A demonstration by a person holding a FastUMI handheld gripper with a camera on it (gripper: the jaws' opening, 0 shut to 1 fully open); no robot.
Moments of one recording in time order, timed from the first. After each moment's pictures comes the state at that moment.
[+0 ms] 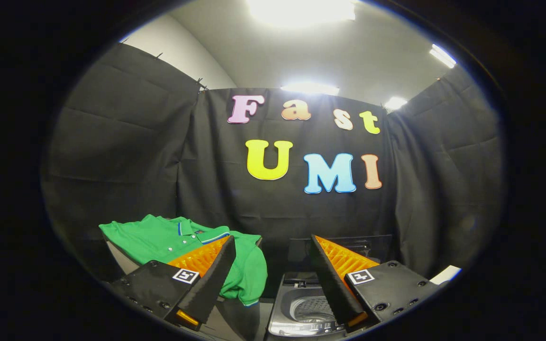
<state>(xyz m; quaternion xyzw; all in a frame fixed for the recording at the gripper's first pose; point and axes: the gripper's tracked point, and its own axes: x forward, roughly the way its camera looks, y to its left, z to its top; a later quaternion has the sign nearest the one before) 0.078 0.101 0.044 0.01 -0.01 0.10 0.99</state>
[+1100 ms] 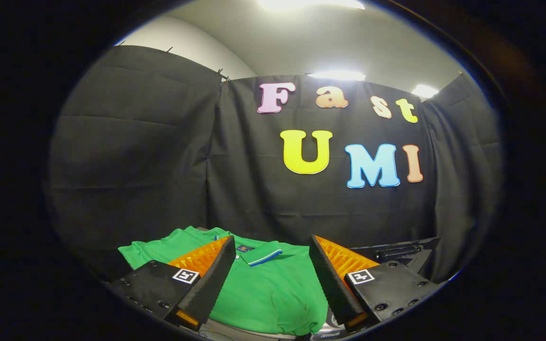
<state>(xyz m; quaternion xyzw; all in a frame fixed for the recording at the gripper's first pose) 0.135 0.229 0.066 0.01 0.04 0.19 0.98</state>
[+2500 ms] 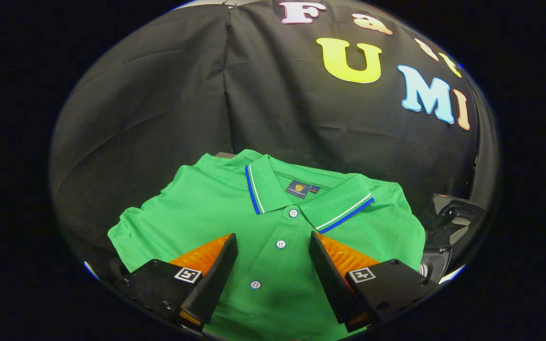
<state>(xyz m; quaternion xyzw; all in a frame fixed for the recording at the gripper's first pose) 0.182 0.354 -0.060 -0.04 0.32 0.26 0.91</state>
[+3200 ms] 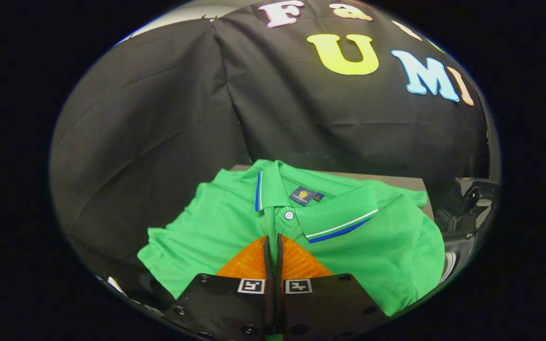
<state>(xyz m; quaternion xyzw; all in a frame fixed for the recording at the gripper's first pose) 0.179 0.361 -0.032 0.08 0.31 0.31 0.89</state>
